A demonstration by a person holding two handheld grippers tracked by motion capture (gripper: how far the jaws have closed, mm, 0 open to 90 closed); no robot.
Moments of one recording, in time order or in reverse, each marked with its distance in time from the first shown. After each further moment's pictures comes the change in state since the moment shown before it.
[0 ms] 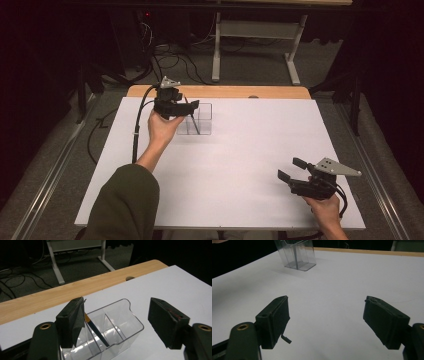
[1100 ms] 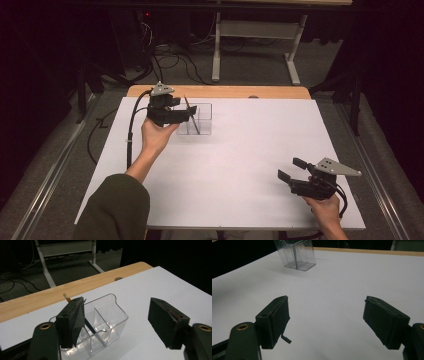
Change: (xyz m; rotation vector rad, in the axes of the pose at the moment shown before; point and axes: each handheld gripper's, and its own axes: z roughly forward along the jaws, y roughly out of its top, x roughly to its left) left arm -0.006 -0.011 -0.030 -0.038 -0.073 0.022; right arm 0.000 0.000 0.000 0.001 -0.002 0.004
